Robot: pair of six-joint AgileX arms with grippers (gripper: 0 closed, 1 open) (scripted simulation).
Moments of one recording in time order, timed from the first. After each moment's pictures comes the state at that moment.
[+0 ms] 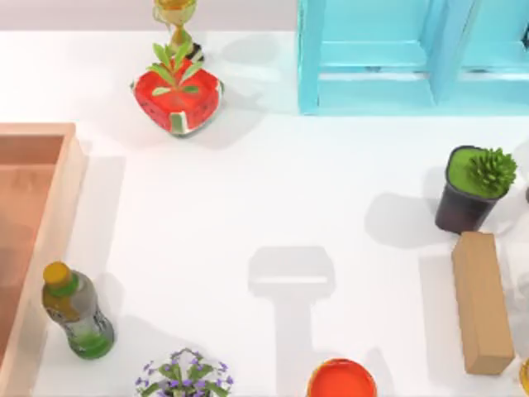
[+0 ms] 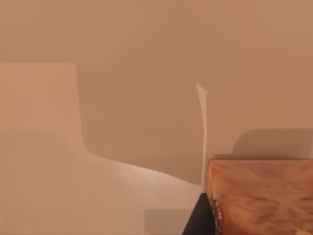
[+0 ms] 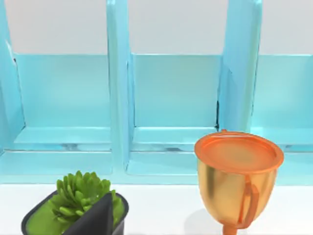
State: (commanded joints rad) left arm 0.34 1.75 0.97 -0.79 0.00 0.36; right arm 0.00 0.00 0.00 0.00 0.00 0.00
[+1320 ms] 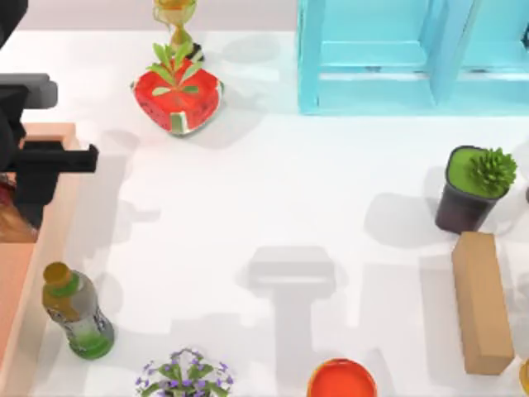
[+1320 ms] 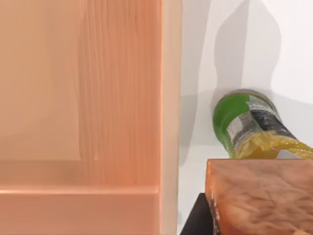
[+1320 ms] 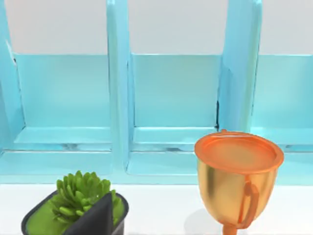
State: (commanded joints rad) left arm -0.21 1.56 1.38 -1.40 0.00 -0.18; right arm 0.00 0.00 0.00 0.00 0.00 0.00
